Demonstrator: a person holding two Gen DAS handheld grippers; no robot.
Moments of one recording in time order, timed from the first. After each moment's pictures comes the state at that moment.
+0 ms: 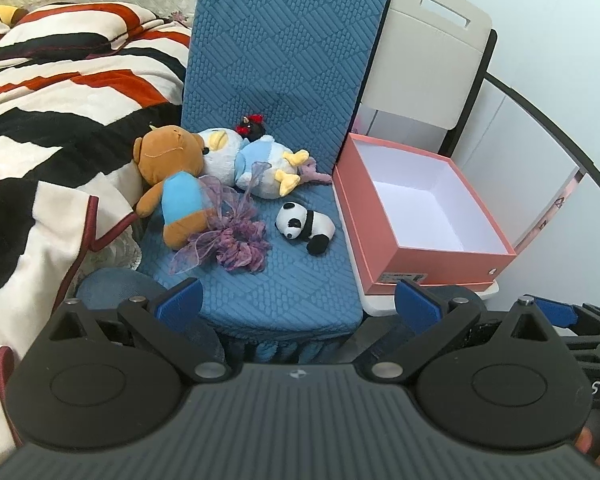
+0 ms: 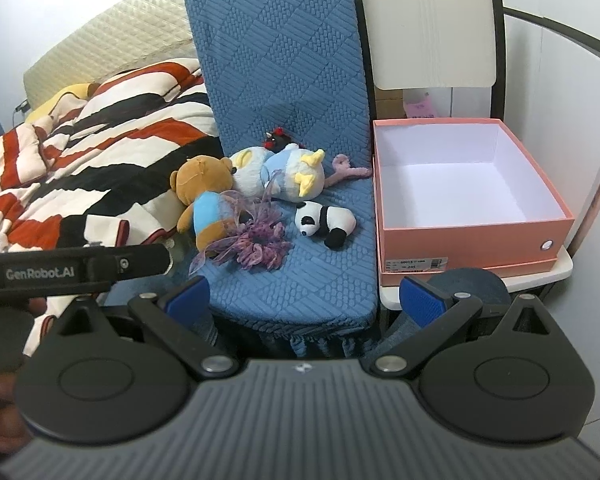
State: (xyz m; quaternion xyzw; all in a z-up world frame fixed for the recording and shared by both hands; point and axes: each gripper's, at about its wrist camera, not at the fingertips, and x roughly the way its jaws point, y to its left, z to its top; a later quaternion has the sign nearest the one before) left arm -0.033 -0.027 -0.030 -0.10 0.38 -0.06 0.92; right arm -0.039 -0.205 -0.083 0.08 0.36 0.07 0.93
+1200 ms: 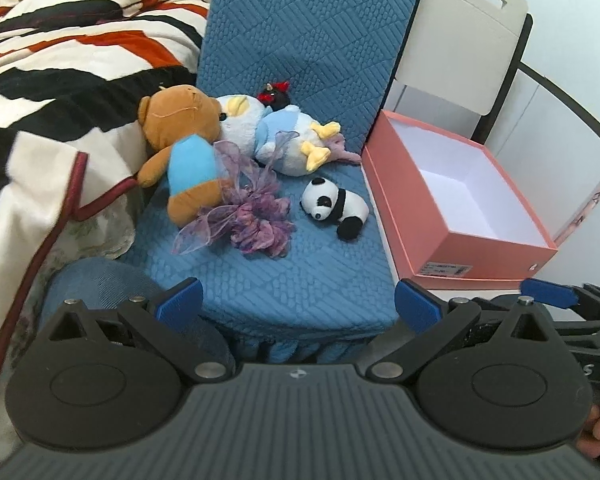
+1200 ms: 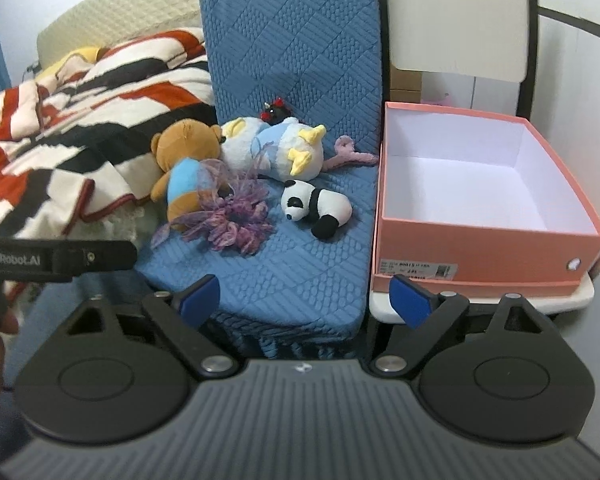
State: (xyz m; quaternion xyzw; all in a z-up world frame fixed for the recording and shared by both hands) left arm 0.013 -0.016 -0.115 -0.11 0.39 -0.04 0.91; right arm 0.014 -0.212 -0.161 0.02 0.36 0.11 0.93
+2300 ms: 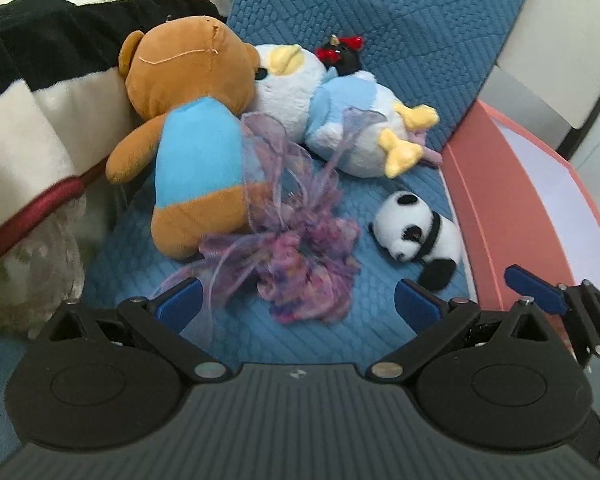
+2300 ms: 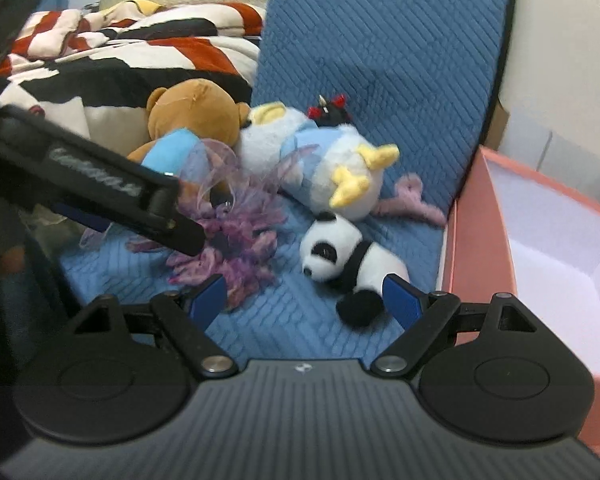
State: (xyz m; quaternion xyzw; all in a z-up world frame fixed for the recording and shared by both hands) left arm 0.166 0.017 -0.219 -0.15 0.43 0.02 0.89; right arm 0.136 -0.148 -0.259 -0.13 0.27 0.18 0.94
